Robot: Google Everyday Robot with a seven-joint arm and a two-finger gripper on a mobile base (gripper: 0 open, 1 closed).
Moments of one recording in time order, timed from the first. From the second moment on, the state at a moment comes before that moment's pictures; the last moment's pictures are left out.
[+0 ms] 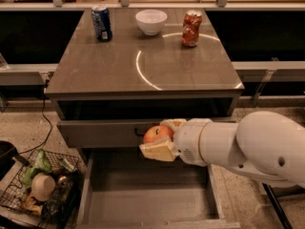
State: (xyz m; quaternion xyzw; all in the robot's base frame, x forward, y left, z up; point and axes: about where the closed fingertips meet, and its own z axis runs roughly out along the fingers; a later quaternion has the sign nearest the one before) arm 0.442 -0.015 0.804 -0.39 0.79 0.22 0.43
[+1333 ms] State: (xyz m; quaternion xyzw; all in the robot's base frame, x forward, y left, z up) arm 0.448 -0.038 0.565 -0.42 0.79 0.30 0.33
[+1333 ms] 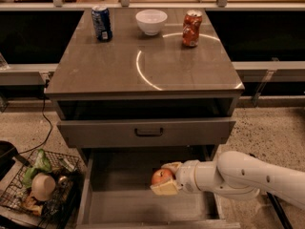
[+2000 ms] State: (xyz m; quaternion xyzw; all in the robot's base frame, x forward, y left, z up) arm 0.457 -0.003 0.486 -0.46 0.74 0.35 0.35
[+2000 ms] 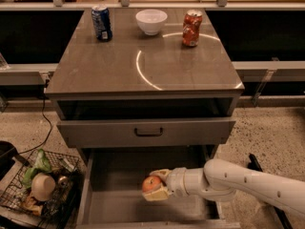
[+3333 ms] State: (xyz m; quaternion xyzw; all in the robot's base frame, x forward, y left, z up) arm 0.473 0.055 0.419 -0.48 0.69 0.42 0.35
